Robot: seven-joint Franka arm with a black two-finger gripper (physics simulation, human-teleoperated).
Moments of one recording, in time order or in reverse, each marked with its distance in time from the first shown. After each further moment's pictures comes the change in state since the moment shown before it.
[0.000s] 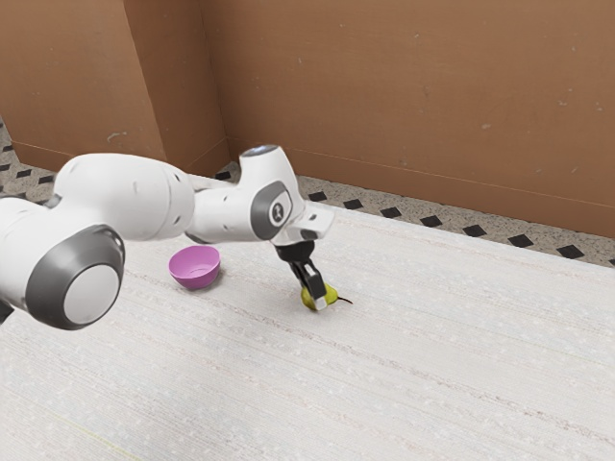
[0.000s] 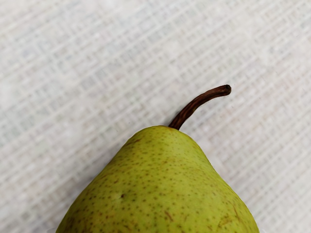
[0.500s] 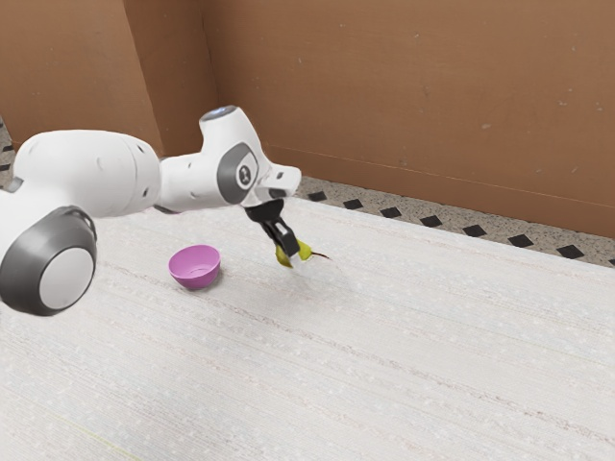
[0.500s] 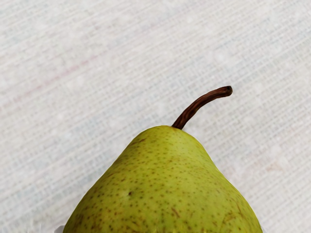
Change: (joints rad) arm 0.018 -0.102 0.078 -0.021 -0.021 0.018 -0.001
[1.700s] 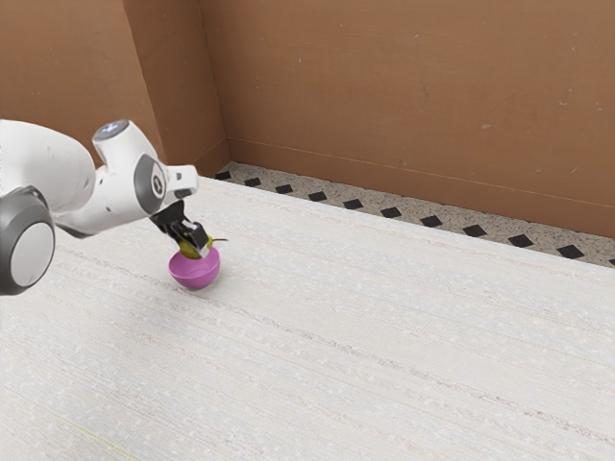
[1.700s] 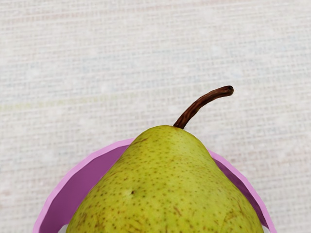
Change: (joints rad) arm 0.026 -0.127 0.246 -0.304 -0.119 0.243 -0.033
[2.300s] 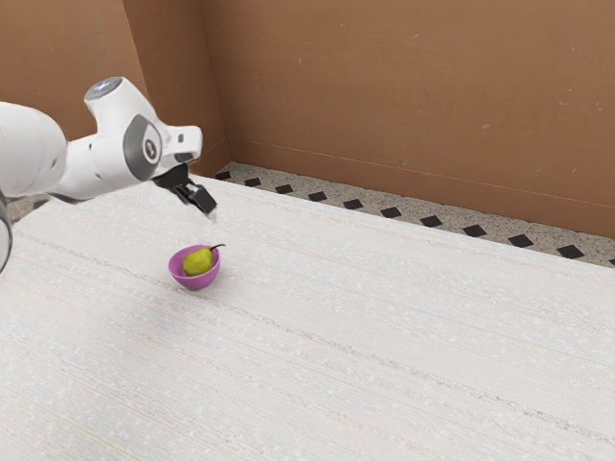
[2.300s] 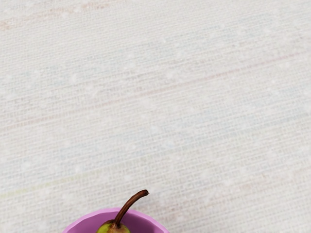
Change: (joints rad) arm -0.060 -0.142 0.011 -0.004 0.071 -0.029 0.024
